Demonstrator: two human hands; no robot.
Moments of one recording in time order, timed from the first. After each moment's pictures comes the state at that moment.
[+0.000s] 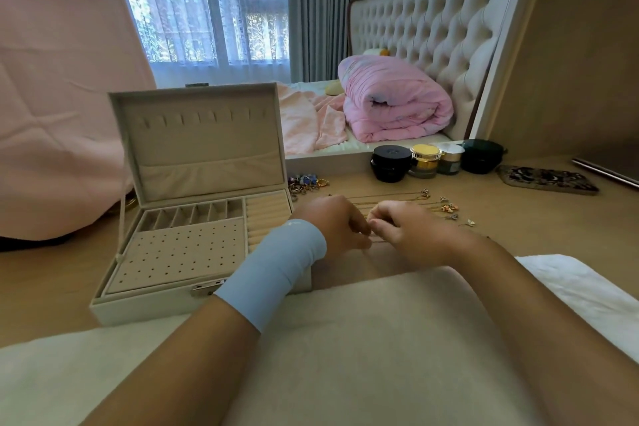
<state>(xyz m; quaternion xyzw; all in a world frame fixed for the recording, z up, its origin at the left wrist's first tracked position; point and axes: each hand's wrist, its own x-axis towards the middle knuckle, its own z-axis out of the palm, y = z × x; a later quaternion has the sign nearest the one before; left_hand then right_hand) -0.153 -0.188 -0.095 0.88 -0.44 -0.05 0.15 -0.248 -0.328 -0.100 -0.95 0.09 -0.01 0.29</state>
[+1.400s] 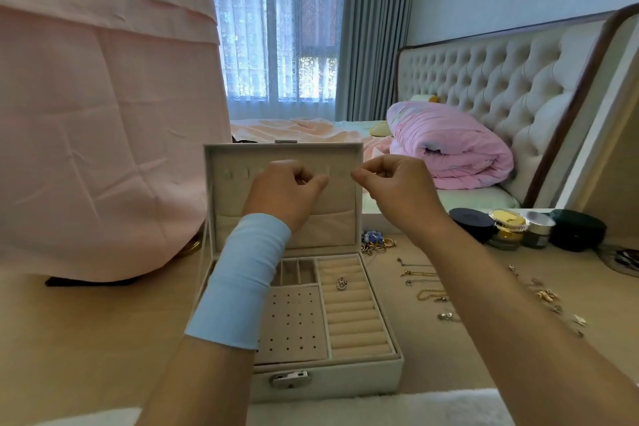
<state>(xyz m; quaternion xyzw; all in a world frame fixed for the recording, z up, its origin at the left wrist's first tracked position) -0.046 -0.084 -0.021 0.85 -0.22 0.18 0.44 -0.100 -0.248 -0.020 -0.83 0.04 -0.33 0.44</state>
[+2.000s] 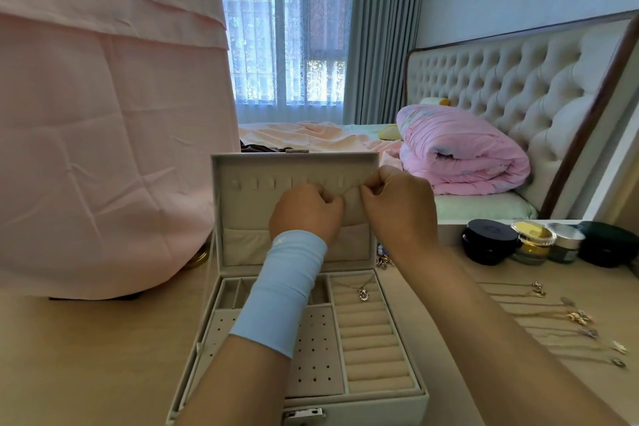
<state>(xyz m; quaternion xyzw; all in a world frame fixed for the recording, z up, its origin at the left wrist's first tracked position) -0.023 -0.111 -0.036 0.90 -0.12 0.13 0.40 -0.056 -0.237 -0.045 -0.86 0.11 -0.44 0.25</state>
